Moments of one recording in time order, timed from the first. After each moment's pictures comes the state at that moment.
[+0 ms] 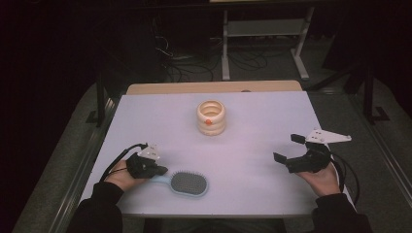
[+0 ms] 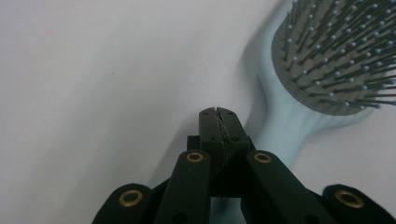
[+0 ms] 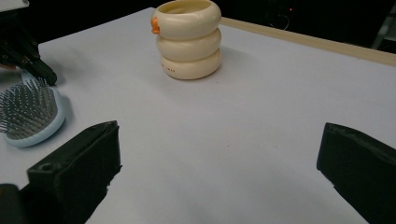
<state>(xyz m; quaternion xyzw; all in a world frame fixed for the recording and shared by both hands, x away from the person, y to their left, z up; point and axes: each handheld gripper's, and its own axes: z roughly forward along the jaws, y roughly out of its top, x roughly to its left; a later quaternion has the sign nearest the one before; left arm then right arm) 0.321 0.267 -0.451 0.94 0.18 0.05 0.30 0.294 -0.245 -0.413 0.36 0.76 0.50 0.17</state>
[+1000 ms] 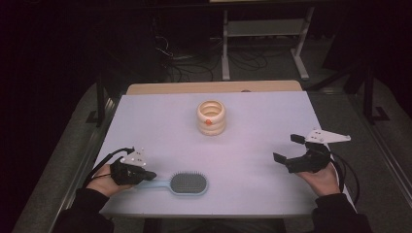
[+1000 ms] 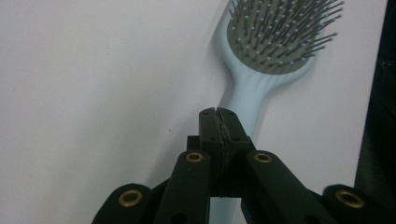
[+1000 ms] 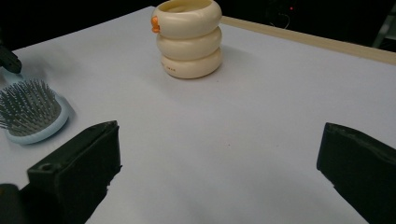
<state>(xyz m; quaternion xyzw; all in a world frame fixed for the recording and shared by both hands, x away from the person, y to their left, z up) 0.292 0.293 -0.422 0.94 0.15 0.06 0.29 0.294 -0.245 -0.413 0.36 0.77 0.50 0.17</state>
